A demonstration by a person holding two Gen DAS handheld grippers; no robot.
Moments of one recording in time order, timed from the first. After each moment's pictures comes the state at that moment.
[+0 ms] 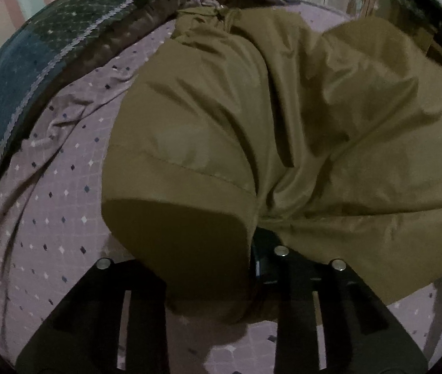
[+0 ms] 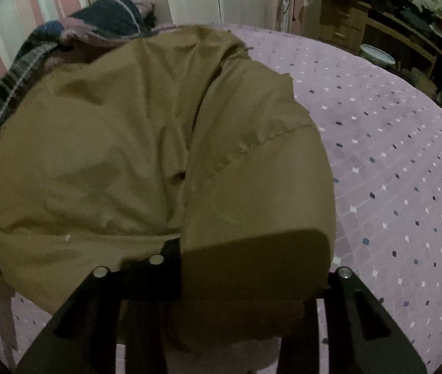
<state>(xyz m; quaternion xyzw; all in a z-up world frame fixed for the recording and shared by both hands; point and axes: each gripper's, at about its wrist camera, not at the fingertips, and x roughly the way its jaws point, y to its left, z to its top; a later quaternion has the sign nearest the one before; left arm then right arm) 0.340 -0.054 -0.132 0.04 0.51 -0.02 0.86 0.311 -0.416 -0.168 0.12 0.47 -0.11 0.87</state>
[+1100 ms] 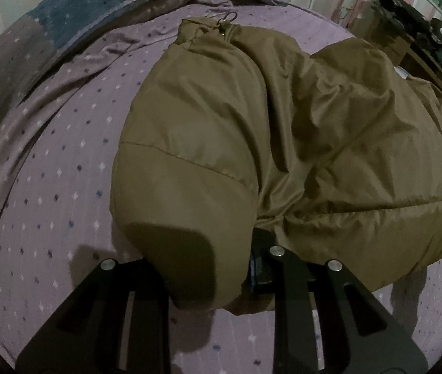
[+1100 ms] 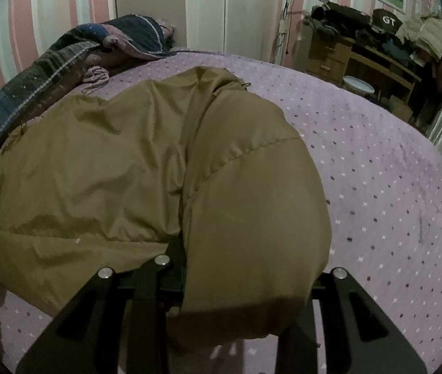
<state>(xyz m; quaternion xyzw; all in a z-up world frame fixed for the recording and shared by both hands) 0.232 0.008 -0.125 0.00 0.53 -0.07 0.85 0.137 -0.350 -0.111 0.07 0.42 -0.13 0.90</state>
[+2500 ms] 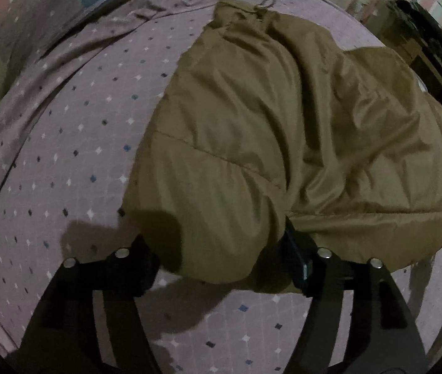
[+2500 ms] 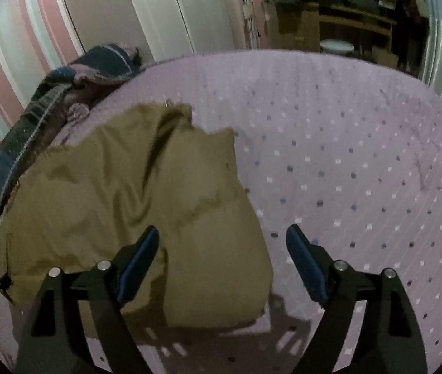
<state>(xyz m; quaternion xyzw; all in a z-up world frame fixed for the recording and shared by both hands) 0.316 0.016 -0.156 -0.04 0.57 -0.05 0.82 0.106 -0.425 -0.121 0.19 0.39 -0.14 0.89</state>
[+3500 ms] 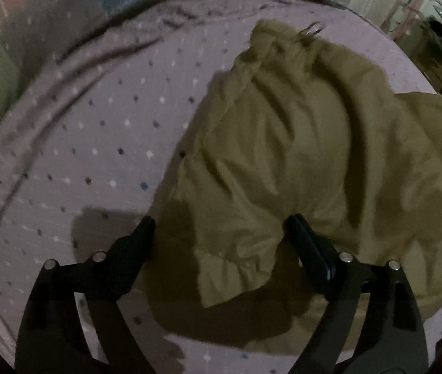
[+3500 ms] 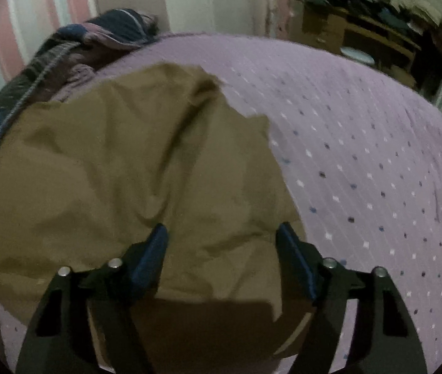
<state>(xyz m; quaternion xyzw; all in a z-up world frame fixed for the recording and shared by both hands) 0.419 -0.014 -0.183 -0.05 0.57 0.02 0.82 0.150 -0.401 -0.160 0.13 0.45 -0.13 0.88</state>
